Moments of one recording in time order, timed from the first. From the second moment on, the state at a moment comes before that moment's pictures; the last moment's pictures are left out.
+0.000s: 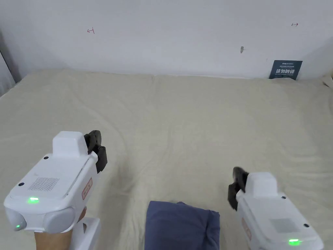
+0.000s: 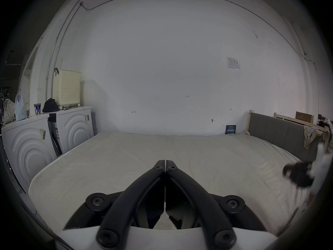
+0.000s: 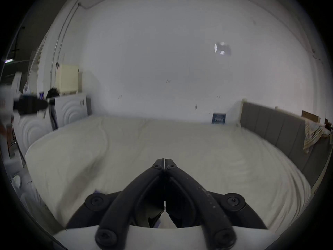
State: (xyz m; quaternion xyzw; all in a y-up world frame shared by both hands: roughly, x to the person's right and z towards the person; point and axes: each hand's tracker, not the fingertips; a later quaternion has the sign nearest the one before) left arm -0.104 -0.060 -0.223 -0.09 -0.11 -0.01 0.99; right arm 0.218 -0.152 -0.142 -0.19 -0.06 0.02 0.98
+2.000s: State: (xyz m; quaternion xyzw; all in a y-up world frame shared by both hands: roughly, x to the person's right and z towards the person) left arm -0.209 -0.182 -0.354 -0.47 -0.19 0.07 0.86; right arm 0.167 -0.167 -0.176 -0.27 0.01 0.00 0.96
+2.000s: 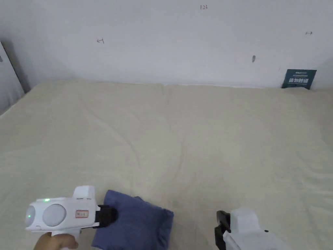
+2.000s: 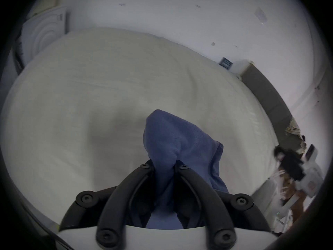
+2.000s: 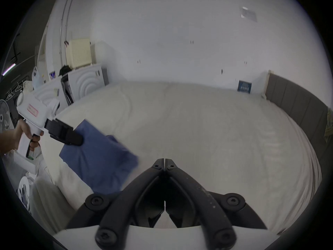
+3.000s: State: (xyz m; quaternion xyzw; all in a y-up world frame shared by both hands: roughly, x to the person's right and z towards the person) left arm -0.450 -0.140 -0.425 -0.47 0.09 -0.01 0.88; right arm 0.145 -0.139 -0.227 -0.24 0.00 0.01 0.97
